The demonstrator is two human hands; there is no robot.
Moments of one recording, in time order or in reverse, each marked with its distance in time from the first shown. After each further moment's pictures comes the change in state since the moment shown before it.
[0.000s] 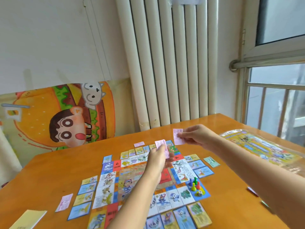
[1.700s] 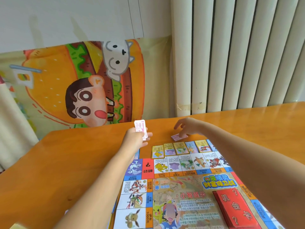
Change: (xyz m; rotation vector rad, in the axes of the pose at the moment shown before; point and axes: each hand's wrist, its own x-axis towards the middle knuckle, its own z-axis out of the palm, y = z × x) left_hand 0.215 -0.005 -0.197 0.262 0.224 0.064; right_hand 0.280 0.074 0.172 -0.989 -0.313 -0.088
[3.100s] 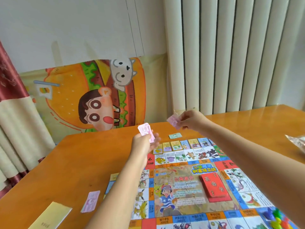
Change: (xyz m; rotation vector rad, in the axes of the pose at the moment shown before) left_hand -0.093 0.034 0.013 -0.386 0.063 -0.013; right_hand -0.133 -0.053 -0.046 0.565 0.287 -0.009
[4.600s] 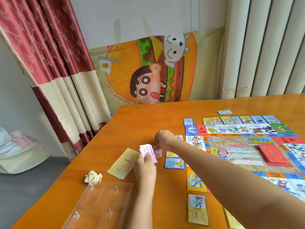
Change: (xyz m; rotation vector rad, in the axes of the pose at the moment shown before) left_hand -0.119 -0.050 -0.203 0.399 0.506 0.032; right_hand -0.087 -0.062 0.296 -0.673 -0.454 -0.323
